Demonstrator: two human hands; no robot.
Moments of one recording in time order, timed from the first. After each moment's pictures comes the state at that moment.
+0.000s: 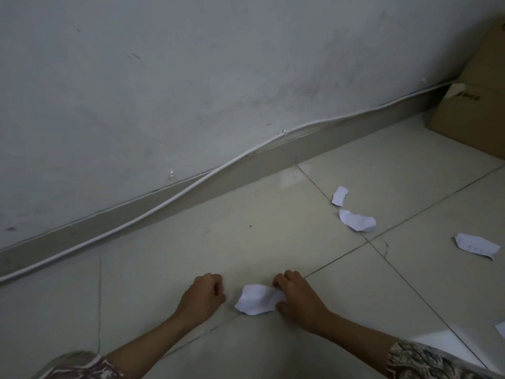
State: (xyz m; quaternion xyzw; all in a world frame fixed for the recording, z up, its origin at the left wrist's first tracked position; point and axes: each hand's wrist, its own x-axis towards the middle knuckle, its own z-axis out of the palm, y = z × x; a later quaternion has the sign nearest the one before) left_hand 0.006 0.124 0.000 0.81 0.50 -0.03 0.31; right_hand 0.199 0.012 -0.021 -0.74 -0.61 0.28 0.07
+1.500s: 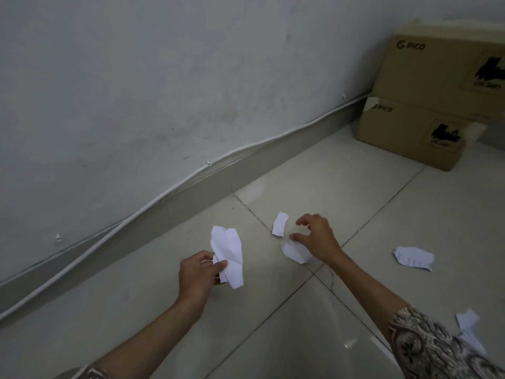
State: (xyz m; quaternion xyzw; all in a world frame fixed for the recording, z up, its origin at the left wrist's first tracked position) left_hand 0.200 0.159 0.024 0.57 0.53 0.25 0.58; right_hand 0.430 0.058 0.000 -0.86 -0.34 0.20 0.32
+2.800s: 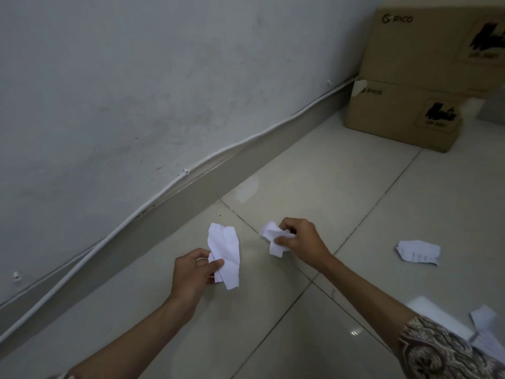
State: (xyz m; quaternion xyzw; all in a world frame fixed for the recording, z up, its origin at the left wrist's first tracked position) left_hand 0.232 0.186 0.022 0.62 0.49 0.20 0.58; right_hand 0.434 0.075 -0.016 -0.77 -0.37 0.26 0.46
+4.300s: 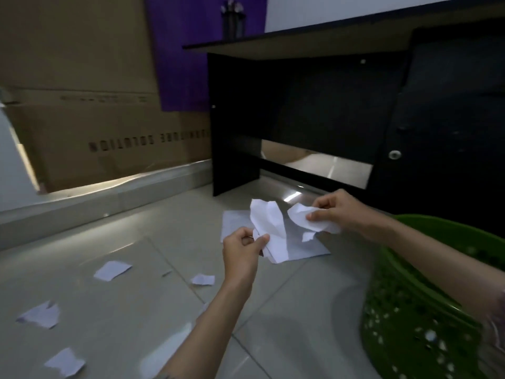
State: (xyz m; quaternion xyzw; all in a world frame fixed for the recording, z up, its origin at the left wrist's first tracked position) left_hand 0.289 -0.446 0.232 0.63 -0.23 -0.21 0.71; right_hand 0.169 -0.599 0.311 -0.87 0.25 -0.16 0.40
